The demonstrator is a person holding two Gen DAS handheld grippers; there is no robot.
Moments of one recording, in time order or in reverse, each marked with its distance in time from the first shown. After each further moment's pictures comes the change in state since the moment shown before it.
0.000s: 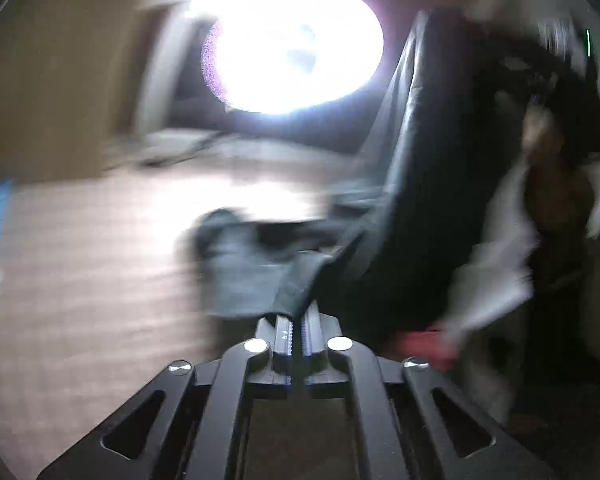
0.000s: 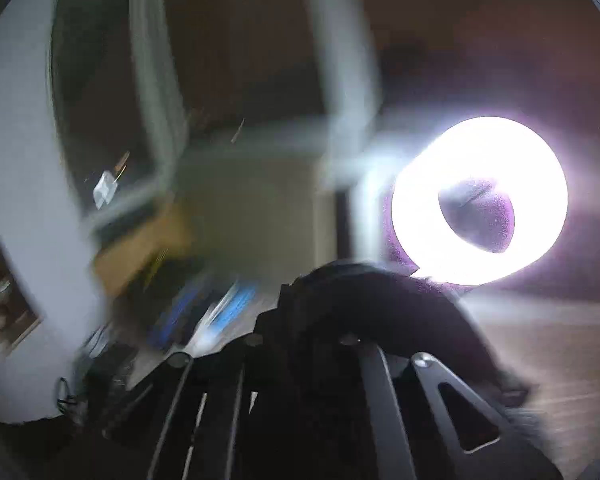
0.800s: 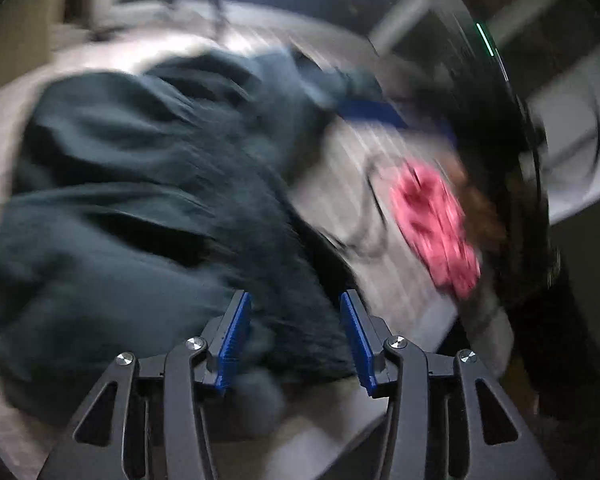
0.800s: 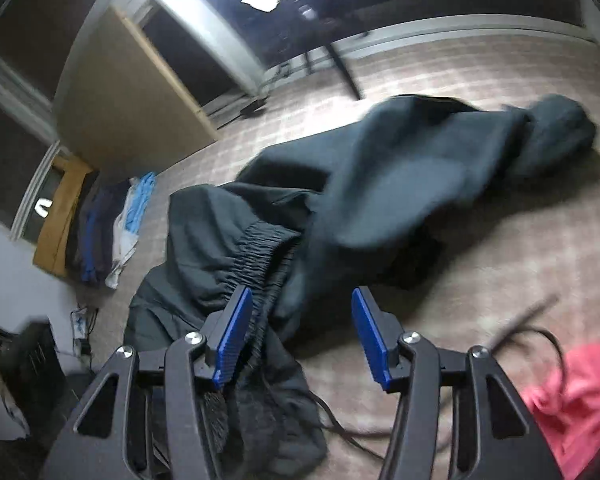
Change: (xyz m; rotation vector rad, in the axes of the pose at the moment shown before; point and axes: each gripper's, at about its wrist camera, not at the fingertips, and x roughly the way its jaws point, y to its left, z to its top) left arm 0.124 -0.097 -0.075 0.106 0.413 -0.139; right arm 0.100 -0.161 -0.227 0.507 0.287 0.030
